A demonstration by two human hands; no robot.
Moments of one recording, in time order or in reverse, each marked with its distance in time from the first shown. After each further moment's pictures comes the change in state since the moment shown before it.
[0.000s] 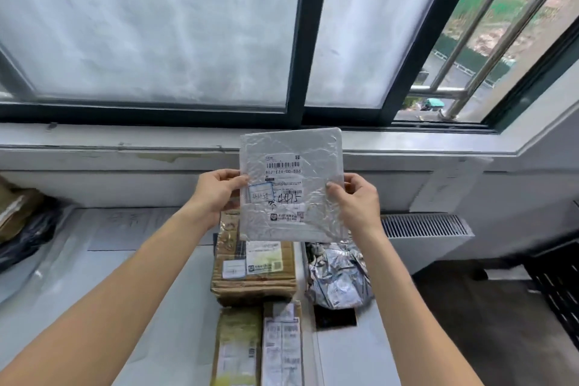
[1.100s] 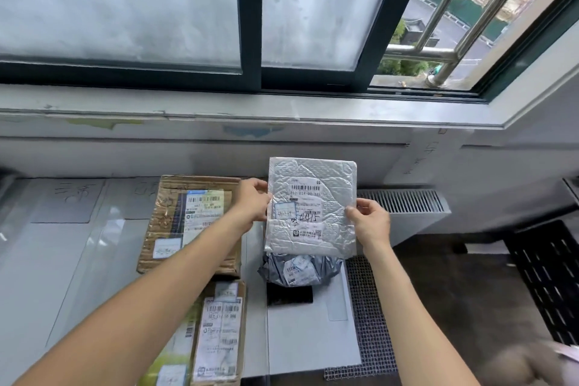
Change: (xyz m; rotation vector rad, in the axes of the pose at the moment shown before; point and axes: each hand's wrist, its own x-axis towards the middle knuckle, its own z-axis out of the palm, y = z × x) left_hand 0.016 -0.101 0.177 0.320 0.023 -0.084; right_hand 0.061 0.164 -0.126 -0.073 0.160 0.282
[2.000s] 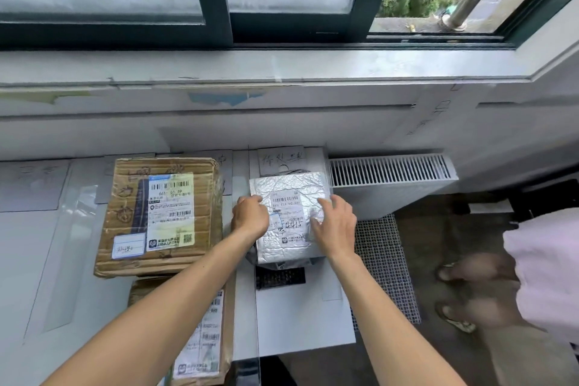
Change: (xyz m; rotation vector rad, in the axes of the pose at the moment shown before) left_hand 0.032 -0.089 0.069 0.523 -0.021 -0.074; right_hand 0.011 0.099 0.044 -0.948 -0.150 -0.379
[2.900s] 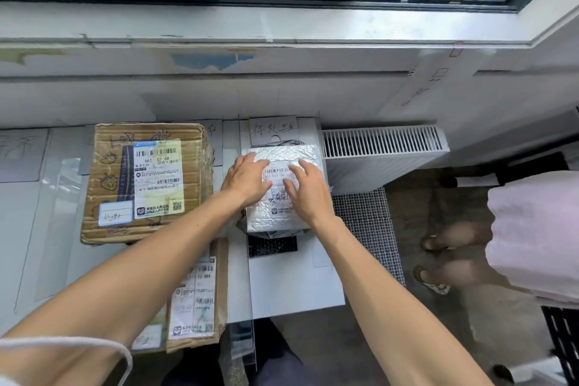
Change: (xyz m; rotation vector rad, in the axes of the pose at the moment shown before) left_hand 0.002 0.005 -0.007 0.454 -0.072 0.376; right_hand -0.001 -0.033 -0.009 0.128 -0.105 -0.180
